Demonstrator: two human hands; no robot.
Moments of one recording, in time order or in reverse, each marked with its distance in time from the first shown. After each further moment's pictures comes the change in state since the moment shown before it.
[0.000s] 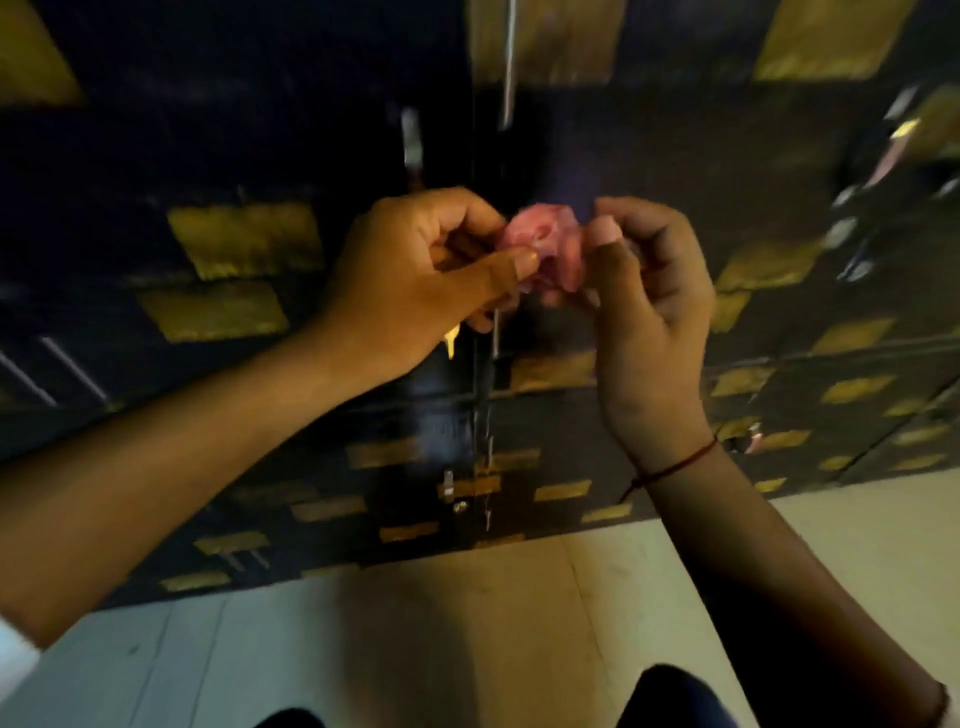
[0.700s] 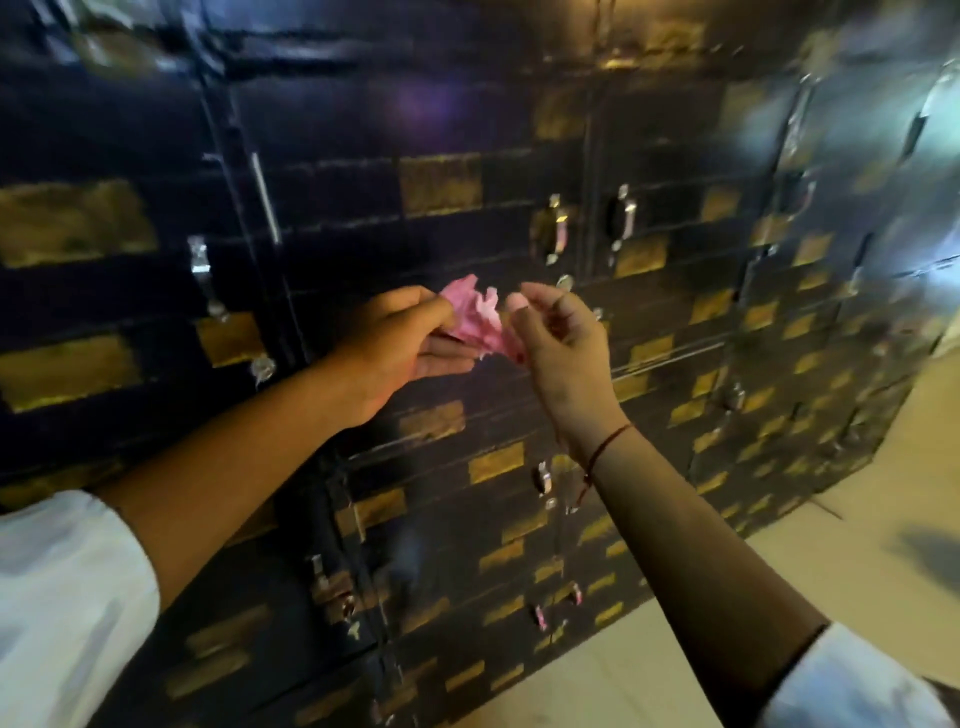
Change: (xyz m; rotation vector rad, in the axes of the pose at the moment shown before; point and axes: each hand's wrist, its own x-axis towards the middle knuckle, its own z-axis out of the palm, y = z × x) left_hand 0.260 0.388 -0.021 -0.402 -0.164 -0.355; right_hand 0.284 -0.357 -0.054 -0.197 0.209 0.140
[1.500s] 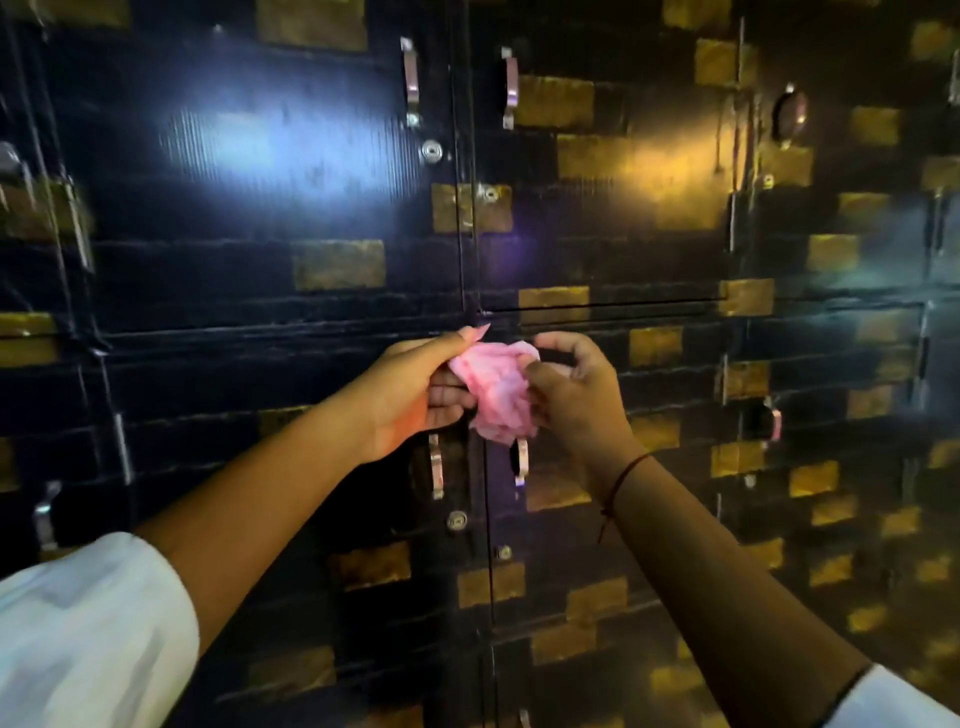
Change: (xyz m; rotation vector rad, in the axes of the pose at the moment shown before) left_hand 0.150 0.155 0.186 0.015 0.108 0.104; right_hand 0.243 -0.089 -0.162 0.157 -0.180 -0.040
